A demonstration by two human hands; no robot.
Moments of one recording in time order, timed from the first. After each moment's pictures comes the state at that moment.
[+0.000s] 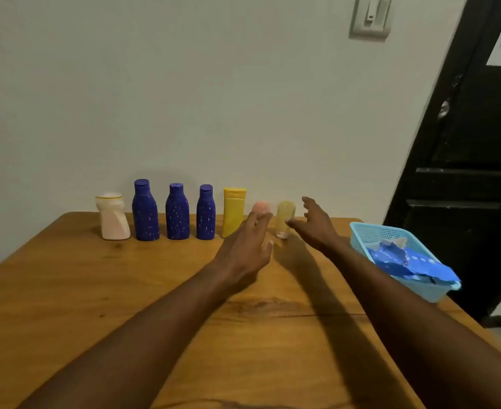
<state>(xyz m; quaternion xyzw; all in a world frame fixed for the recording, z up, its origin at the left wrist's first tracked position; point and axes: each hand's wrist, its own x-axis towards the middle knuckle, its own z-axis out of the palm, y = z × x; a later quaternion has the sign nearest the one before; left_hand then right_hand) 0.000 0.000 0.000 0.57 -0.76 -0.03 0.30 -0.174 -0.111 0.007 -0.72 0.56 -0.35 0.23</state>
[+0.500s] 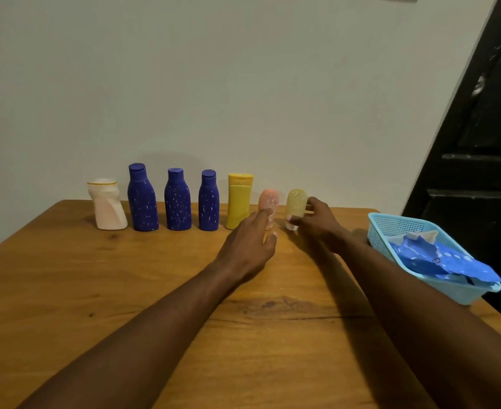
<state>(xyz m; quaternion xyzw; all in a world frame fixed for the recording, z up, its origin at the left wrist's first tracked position) 0.007 -0.027 -0.028 0.61 -0.71 -0.09 0.35 -0.165 -0.159 -0.029 -0.68 0.53 -0.36 0.35</state>
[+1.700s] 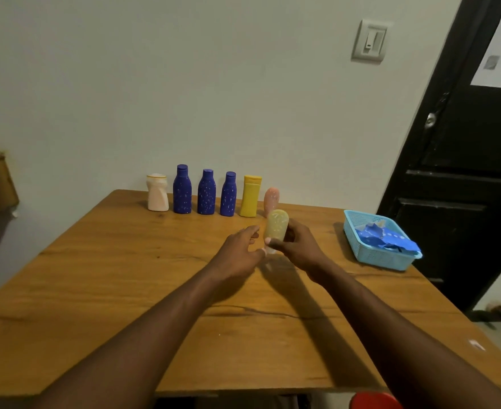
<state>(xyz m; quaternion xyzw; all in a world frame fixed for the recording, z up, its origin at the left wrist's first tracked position) 0.015 0.147 0.001 0.61 -0.64 -0.27 0.38 -0.151 0.085 0.011 -0.72 0.43 -0.36 0.40</state>
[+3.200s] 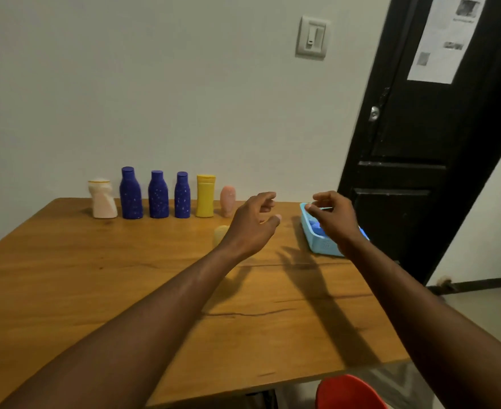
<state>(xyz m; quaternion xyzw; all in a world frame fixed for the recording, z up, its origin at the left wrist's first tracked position) -0.098 0.106 0.048 0.48 -0.68 -0.22 0.51 -0.304 0.050 0.055 -0.62 0.54 -0.51 0.24</state>
